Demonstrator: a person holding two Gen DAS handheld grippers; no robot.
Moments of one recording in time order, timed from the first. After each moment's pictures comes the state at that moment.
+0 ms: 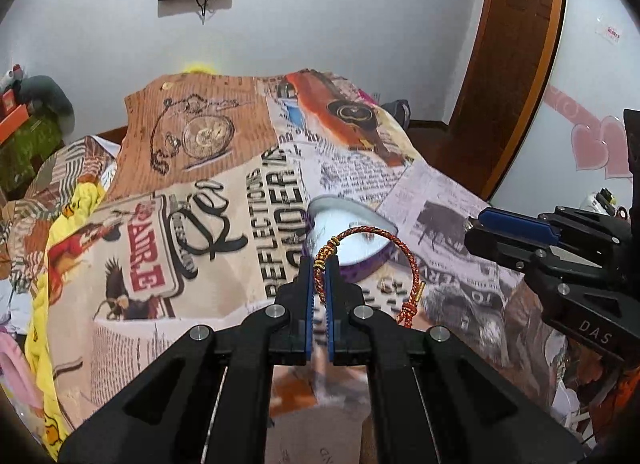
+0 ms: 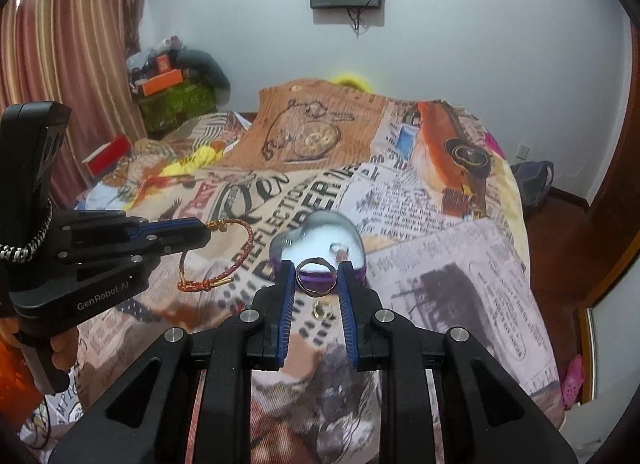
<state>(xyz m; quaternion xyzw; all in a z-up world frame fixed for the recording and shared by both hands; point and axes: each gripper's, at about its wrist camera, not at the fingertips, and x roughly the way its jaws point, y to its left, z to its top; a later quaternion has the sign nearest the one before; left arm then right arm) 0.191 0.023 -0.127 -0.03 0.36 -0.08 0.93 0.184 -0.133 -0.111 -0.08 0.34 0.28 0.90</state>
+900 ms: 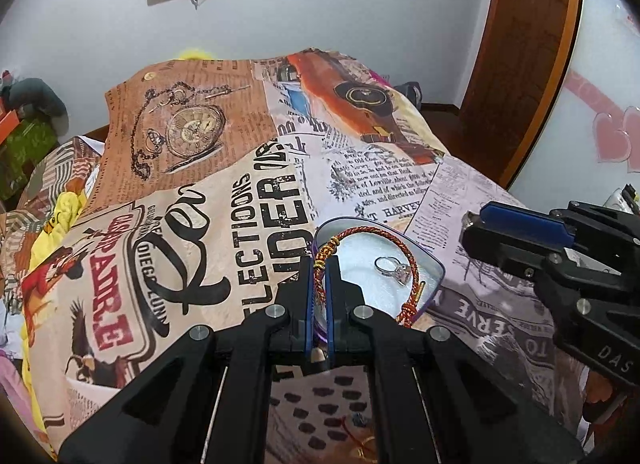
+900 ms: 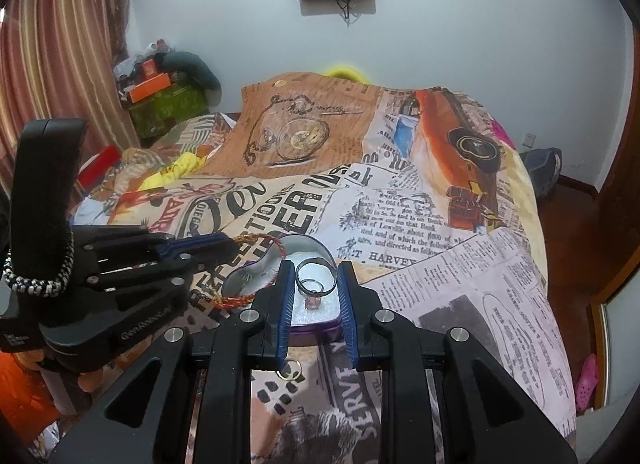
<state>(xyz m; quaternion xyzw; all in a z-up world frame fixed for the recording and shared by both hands) 0.276 0.010 -0.168 -0.01 0.40 -0.07 0.92 0.244 -0.127 -0.134 -0.06 0.36 0.28 0.89</state>
